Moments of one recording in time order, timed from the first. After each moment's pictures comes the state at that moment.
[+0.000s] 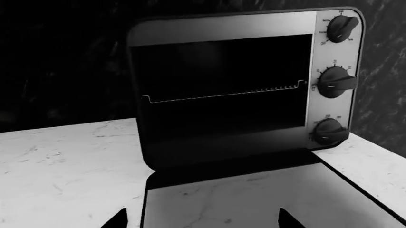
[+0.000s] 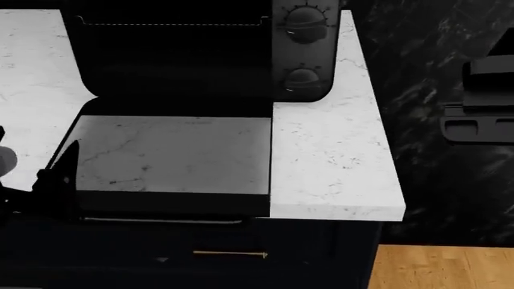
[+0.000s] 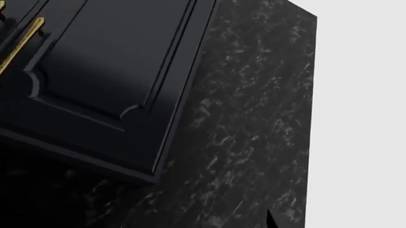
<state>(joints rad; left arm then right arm) -0.51 -0.41 0.00 0.36 -0.44 -0.79 0.02 0.93 0.96 0.18 -1.03 1.14 1.04 0.76</state>
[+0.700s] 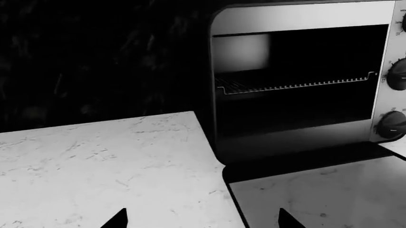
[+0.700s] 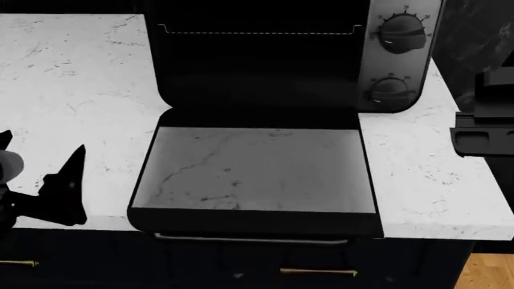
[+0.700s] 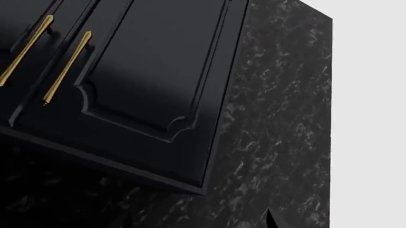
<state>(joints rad) -0.50 -0.41 0.02 0.34 -0.44 -0.76 0.03 0.88 1.03 0.20 -1.03 1.21 0.97 0.81</state>
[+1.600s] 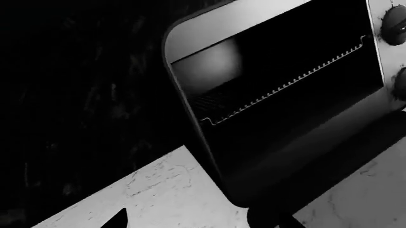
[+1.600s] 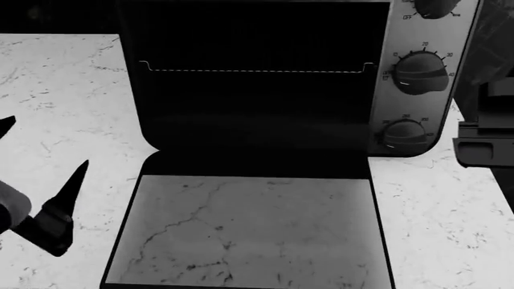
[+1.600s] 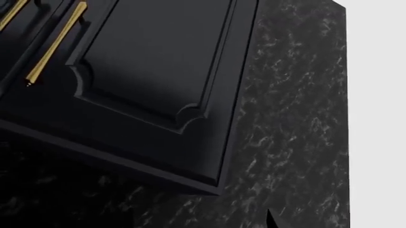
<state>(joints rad) -0.47 -0.60 0.16 0.36 -0.30 -0.54 0.21 0.85 1.11 0.19 -1.03 1.27 0.89 0.86</state>
